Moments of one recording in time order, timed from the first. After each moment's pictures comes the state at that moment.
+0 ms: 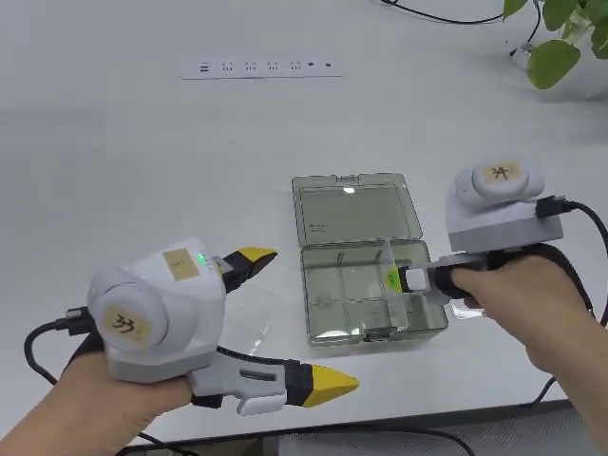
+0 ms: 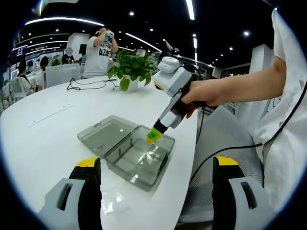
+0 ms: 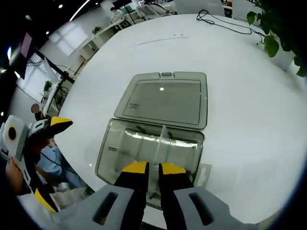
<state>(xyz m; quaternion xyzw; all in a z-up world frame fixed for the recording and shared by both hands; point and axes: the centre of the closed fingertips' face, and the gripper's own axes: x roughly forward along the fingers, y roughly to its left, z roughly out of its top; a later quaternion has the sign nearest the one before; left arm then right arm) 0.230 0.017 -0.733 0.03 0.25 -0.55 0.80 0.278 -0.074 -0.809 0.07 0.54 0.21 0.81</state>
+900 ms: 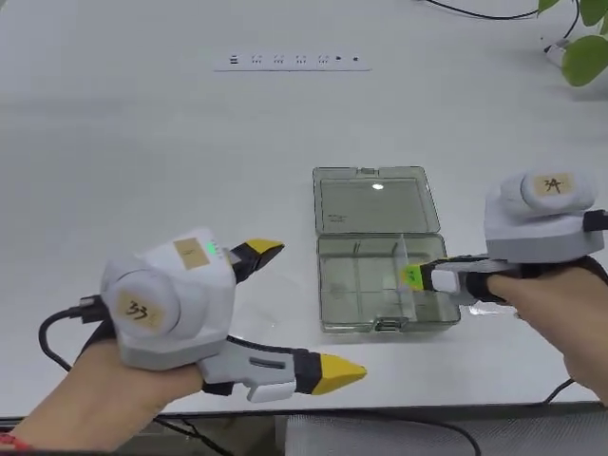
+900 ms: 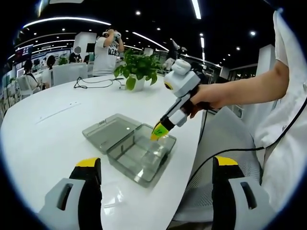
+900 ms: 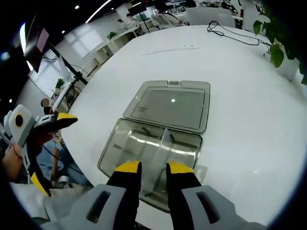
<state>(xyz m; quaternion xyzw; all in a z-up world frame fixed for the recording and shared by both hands) 0.219 0.021 -0.727 0.03 0.25 -0.51 0.82 0.269 -0.077 -0.790 0.06 0.49 0.27 0.83</state>
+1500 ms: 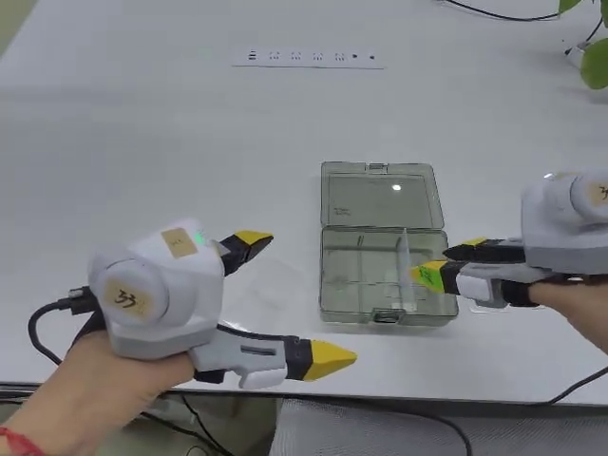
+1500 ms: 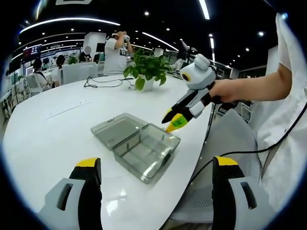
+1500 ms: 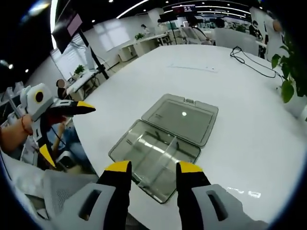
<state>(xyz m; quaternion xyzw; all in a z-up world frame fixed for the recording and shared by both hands) 0.215 0.030 -0.722 0.03 0.26 -0.47 0.84 0.258 -0.087 -0.756 -0.02 0.41 0.37 0.83</state>
